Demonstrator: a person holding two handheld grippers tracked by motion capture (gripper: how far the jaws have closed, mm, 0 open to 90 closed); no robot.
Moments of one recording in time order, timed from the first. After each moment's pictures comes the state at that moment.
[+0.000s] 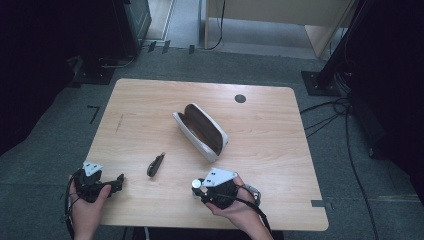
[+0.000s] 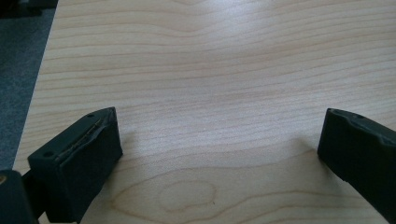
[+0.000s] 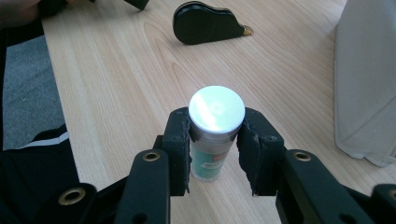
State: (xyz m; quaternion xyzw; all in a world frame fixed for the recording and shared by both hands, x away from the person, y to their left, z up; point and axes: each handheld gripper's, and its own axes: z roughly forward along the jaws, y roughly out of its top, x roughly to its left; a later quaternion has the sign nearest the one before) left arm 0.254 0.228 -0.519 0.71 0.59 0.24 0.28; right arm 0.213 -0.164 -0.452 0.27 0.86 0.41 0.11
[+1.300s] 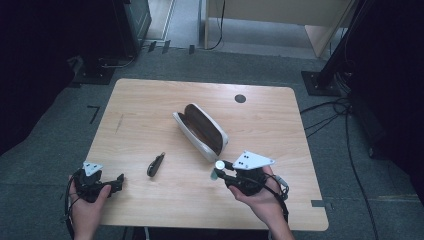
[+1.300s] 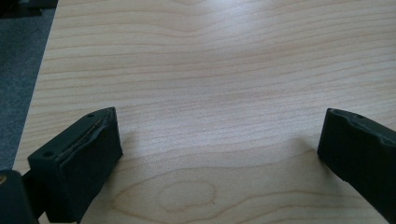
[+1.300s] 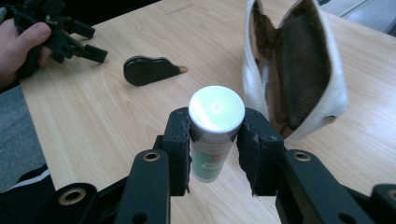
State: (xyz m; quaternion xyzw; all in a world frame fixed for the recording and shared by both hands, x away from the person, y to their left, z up) left arm 0.254 0.228 -0.519 0.71 0.59 0.24 0.28; right arm 0.222 -0.226 -0.399 0.34 0.81 0.45 0.15
